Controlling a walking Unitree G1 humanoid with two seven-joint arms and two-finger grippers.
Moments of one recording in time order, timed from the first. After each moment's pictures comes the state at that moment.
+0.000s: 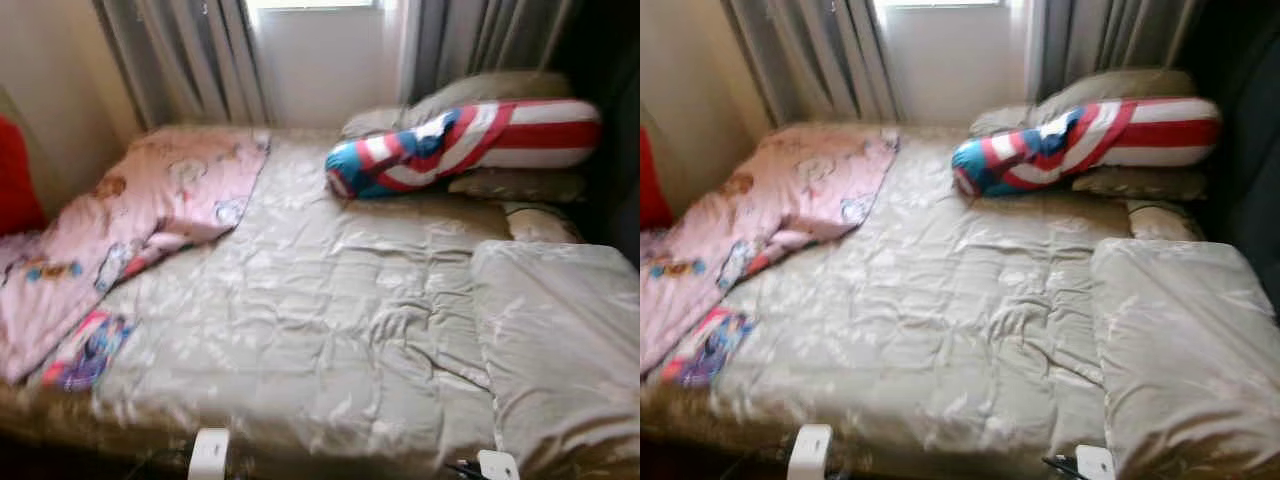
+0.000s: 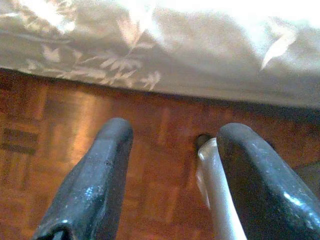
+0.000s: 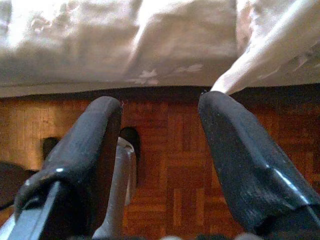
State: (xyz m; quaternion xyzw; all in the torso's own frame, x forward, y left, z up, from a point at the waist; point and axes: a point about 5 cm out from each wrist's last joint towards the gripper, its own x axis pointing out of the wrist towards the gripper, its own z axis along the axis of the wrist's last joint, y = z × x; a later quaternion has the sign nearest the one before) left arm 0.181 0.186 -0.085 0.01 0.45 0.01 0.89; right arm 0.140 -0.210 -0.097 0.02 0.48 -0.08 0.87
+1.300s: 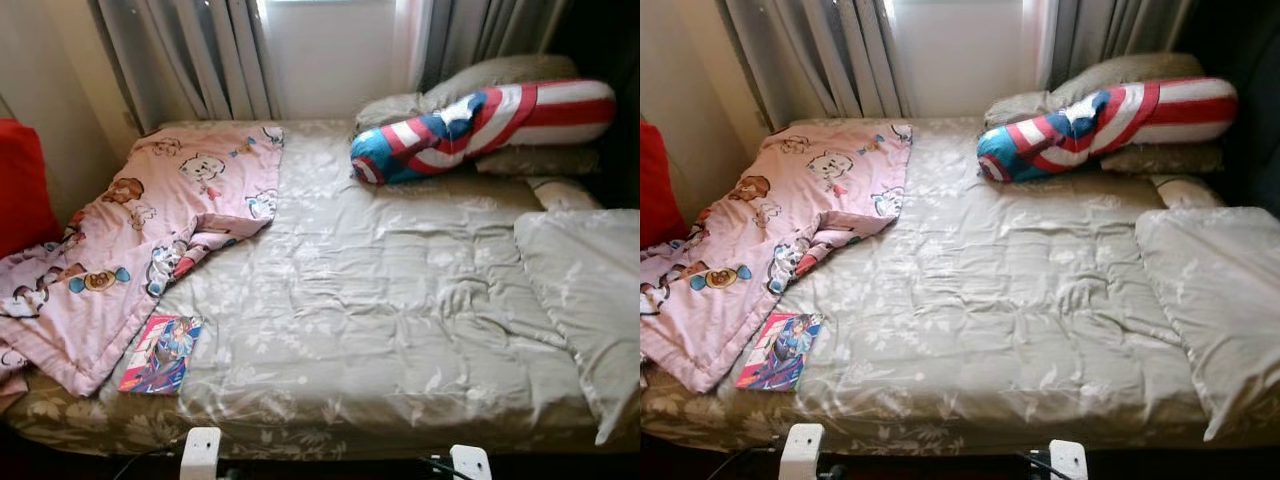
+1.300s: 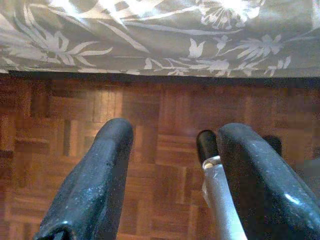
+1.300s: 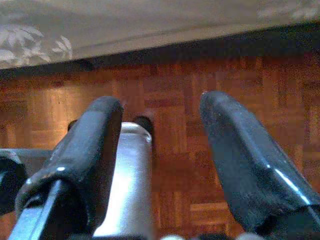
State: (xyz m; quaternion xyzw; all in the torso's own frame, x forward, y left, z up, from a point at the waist) left arm 0.183 0.185 -0.084 0.00 0.45 0.01 0.89; right arm 0.144 -0.187 -0.100 0.03 0.48 -0.07 0.87
